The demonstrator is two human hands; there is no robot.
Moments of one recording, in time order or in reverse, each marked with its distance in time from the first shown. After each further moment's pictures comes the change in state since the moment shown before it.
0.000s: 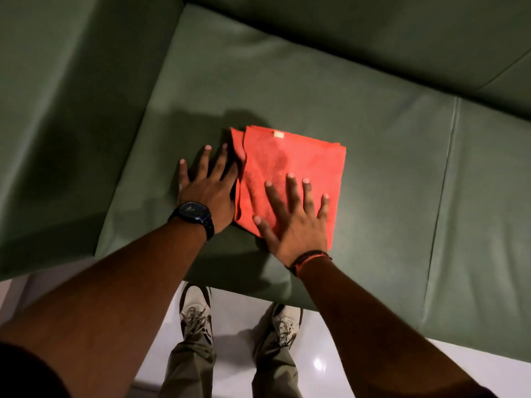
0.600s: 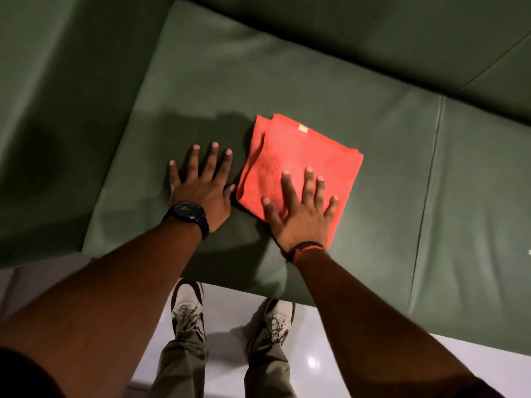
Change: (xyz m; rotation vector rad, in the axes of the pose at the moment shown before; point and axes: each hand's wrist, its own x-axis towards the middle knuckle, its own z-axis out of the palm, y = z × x) left_hand -0.007 0.010 0.007 -0.014 0.032 -0.065; right_hand 0.001 0.015 -0.006 0.118 0.000 0.266
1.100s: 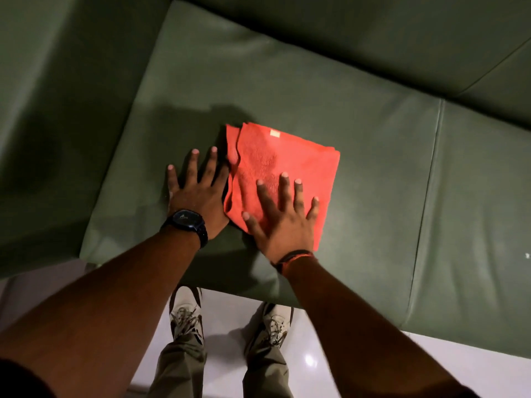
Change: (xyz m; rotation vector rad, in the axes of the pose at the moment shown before) left_hand -0.001 -0.004 0.003 0.020 -0.024 0.018; right_hand -0.005 -0.018 0.008 -0.052 -0.013 -0.173
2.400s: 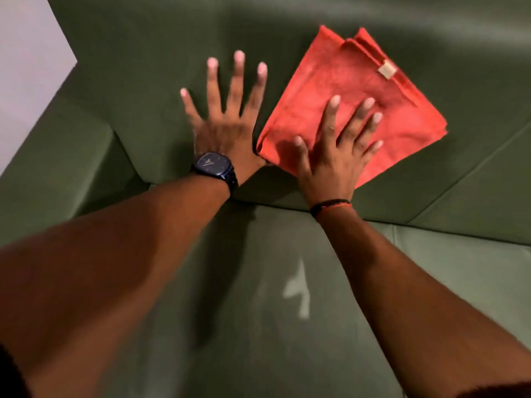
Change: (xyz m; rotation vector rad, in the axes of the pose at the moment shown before) left_hand 0.286 0.104 -0.275 0.058 0.815 0.109; right_hand 0.293 0.069 -0.257 0.212 0.724 0.153
